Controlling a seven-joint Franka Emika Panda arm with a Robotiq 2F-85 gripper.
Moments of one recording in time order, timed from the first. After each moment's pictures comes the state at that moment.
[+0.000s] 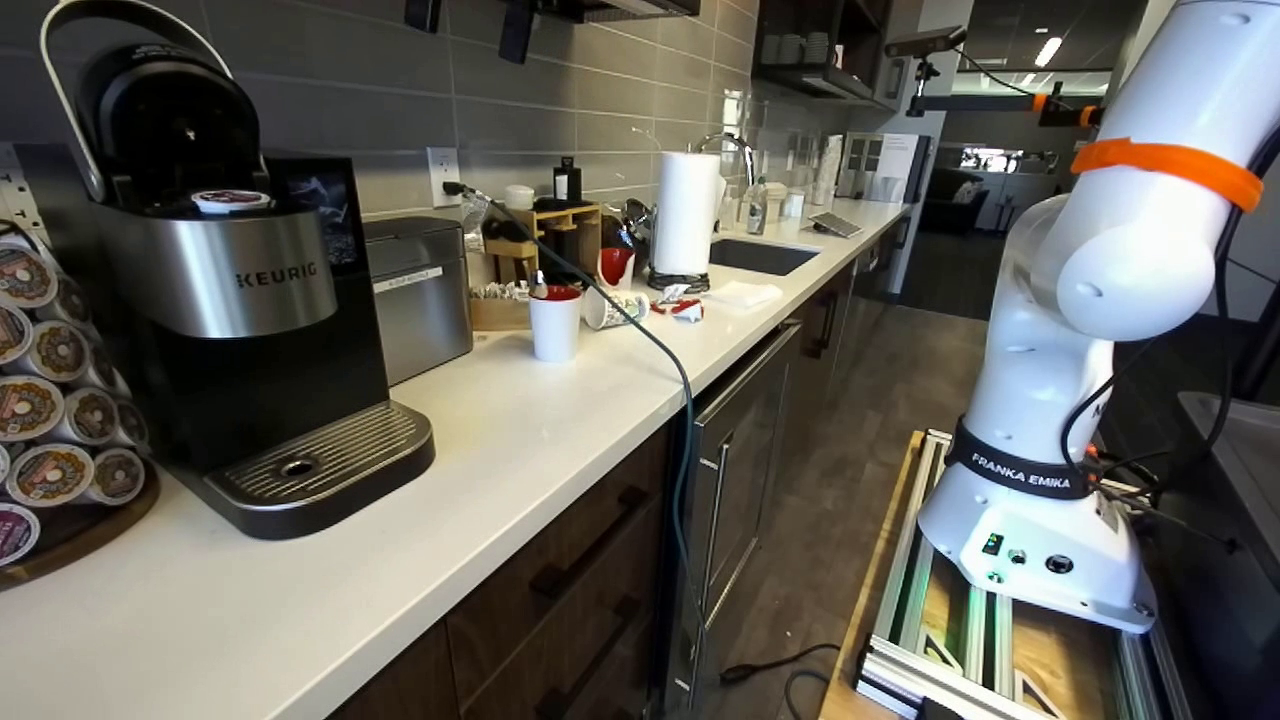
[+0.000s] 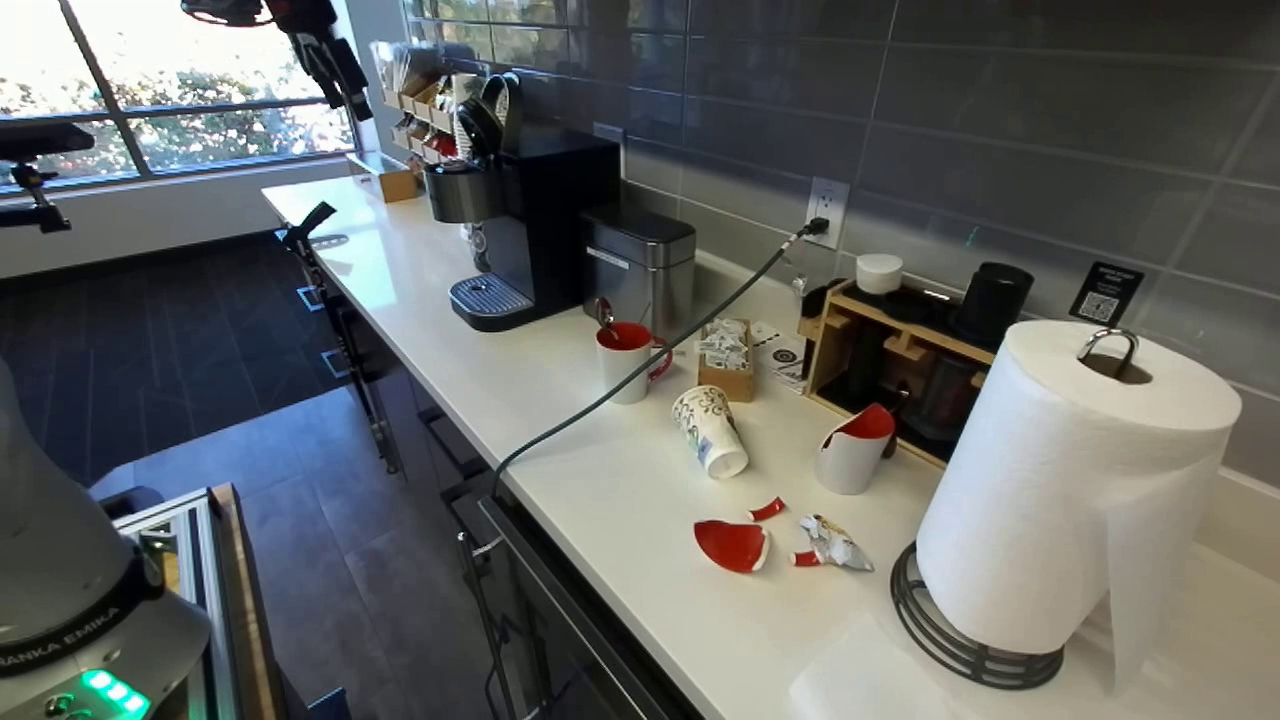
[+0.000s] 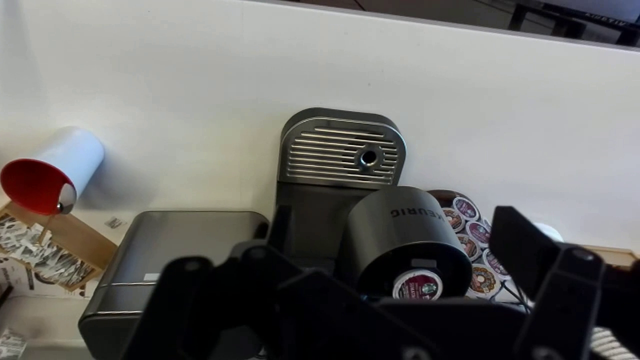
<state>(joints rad) 0.18 -0.26 0.47 -1.87 0.04 1.90 0.48</state>
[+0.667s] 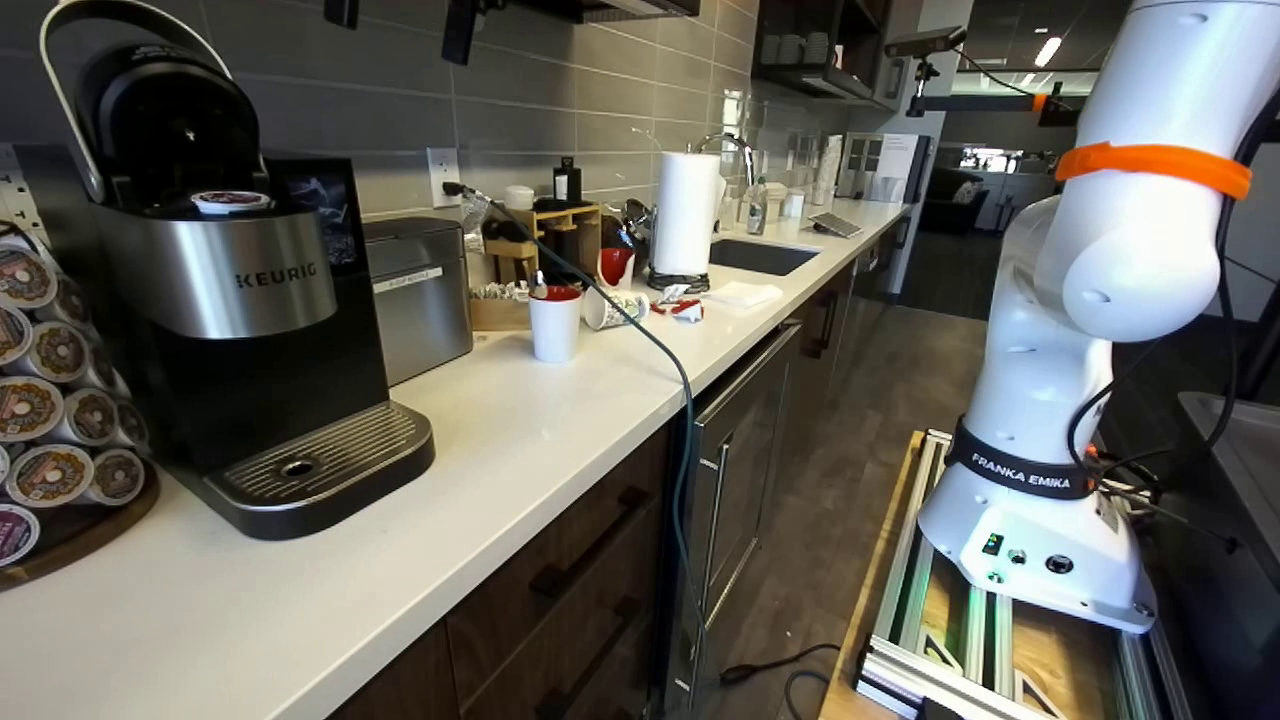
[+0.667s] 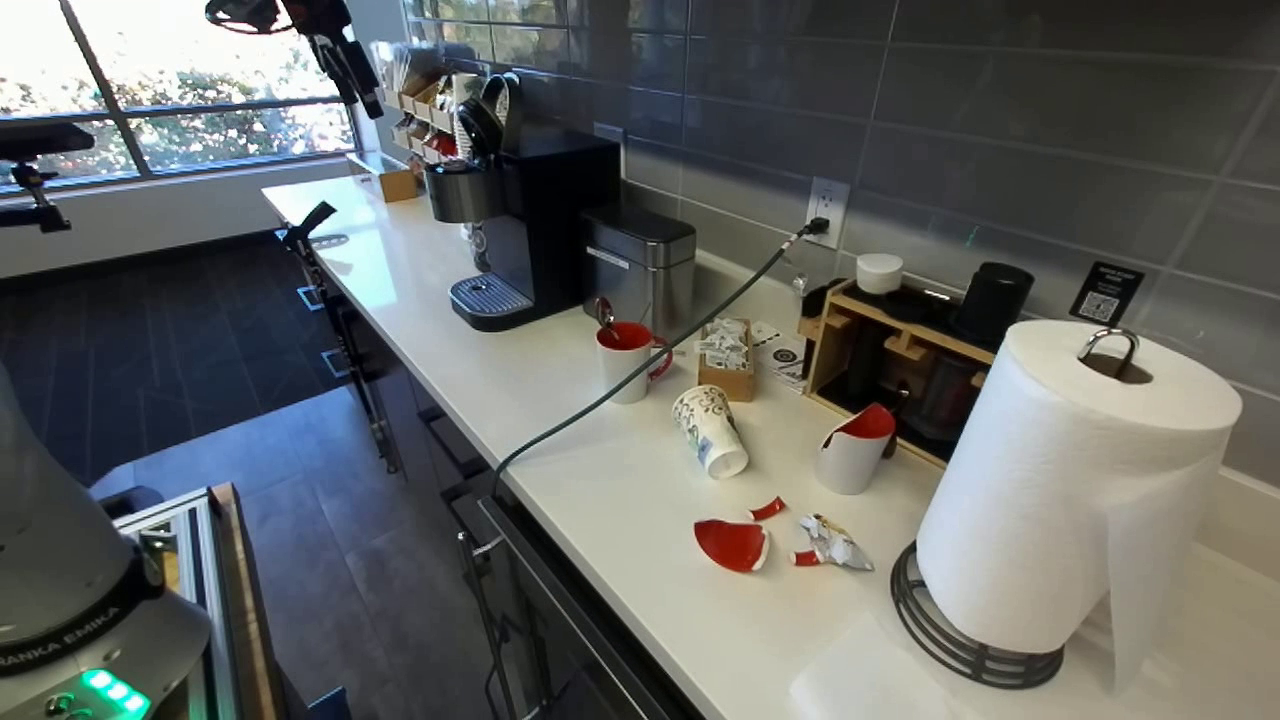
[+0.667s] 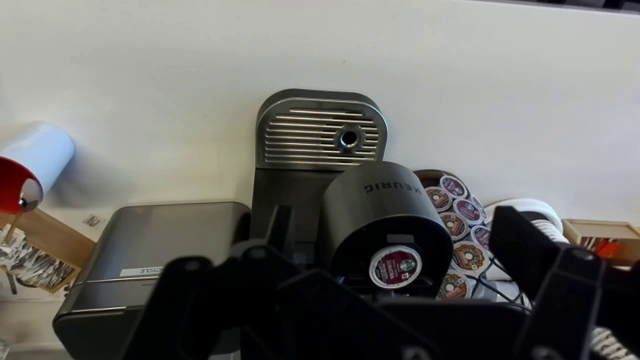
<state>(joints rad) 0.21 -0.13 0.49 -1.76 -0.03 1.92 0.60</state>
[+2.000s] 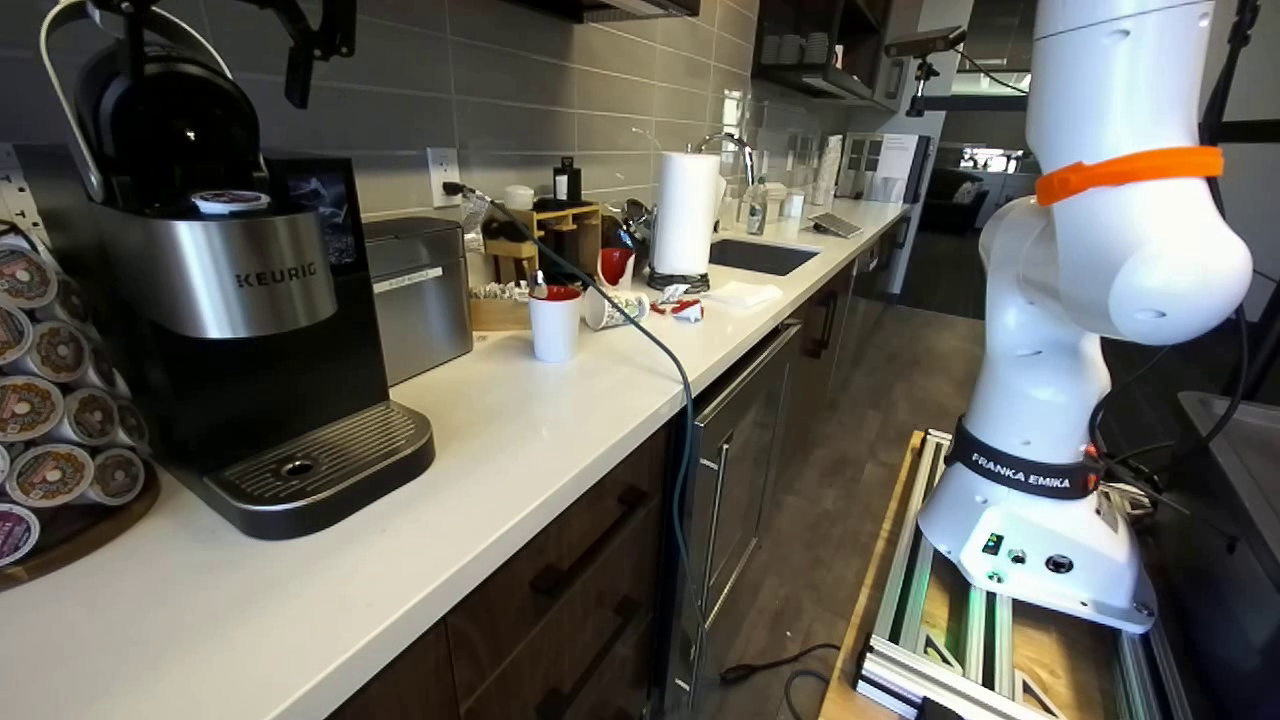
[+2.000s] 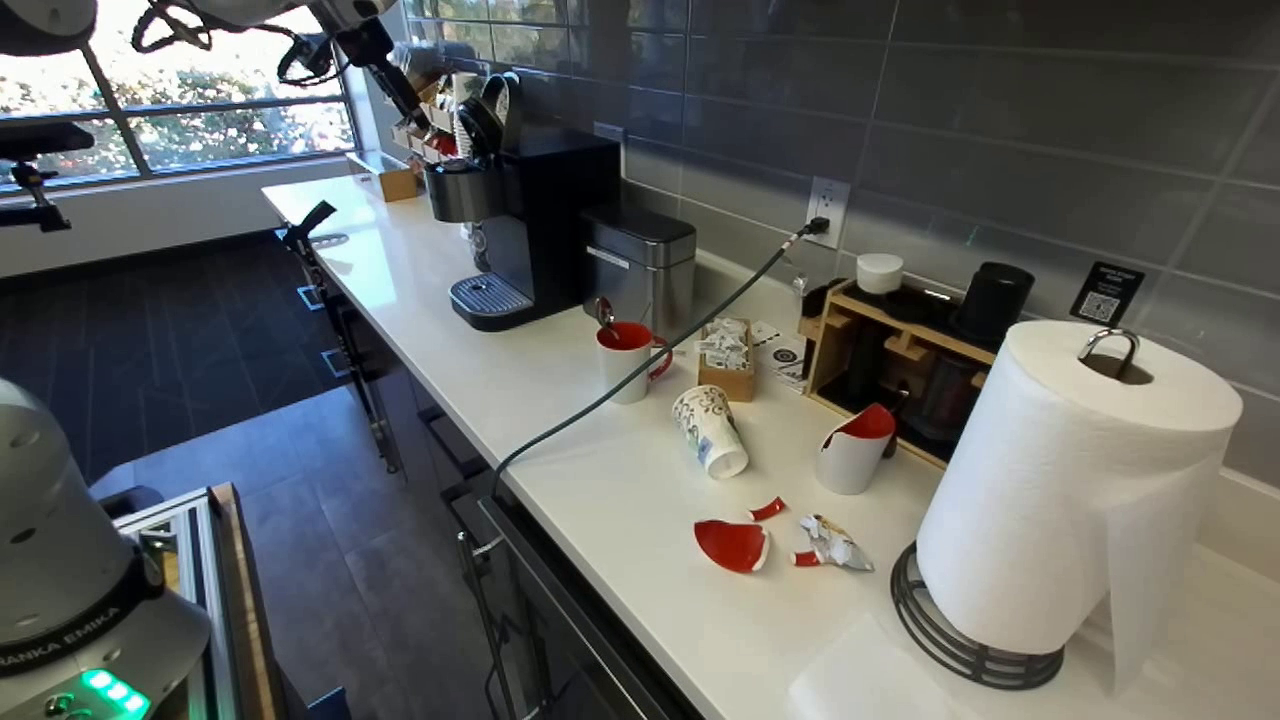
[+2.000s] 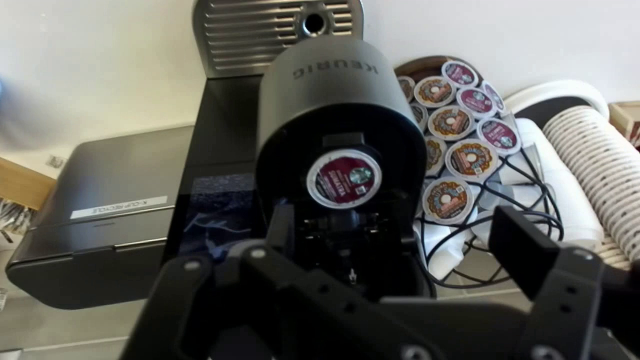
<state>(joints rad) 0.46 0.21 0.36 -1.52 -0.42 2.08 0.98</state>
